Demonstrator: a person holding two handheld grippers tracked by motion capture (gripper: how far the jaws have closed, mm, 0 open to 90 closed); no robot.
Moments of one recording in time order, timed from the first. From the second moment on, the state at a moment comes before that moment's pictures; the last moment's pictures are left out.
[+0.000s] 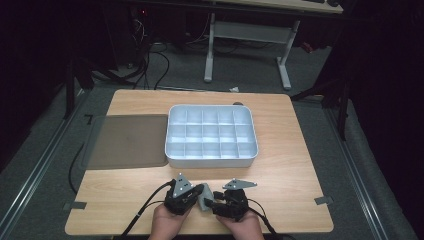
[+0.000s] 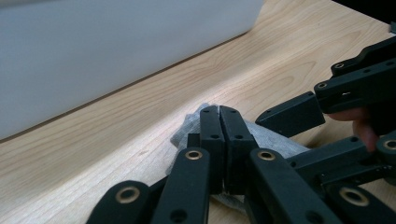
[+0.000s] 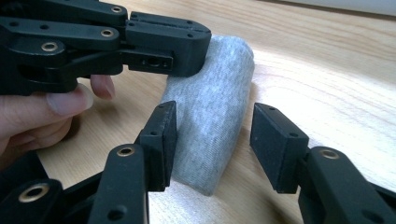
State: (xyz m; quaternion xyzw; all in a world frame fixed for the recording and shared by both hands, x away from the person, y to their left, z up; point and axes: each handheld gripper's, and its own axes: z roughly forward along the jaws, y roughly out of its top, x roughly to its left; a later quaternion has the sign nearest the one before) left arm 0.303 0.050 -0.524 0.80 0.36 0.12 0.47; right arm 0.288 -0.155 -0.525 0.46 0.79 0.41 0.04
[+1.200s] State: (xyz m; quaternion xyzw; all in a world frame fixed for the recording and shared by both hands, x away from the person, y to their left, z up) left arm 0.298 0.126 -0.521 0.78 0.38 0.17 0.47; right arm 0.296 -0.130 -0.511 0.38 0.85 0.36 0.03
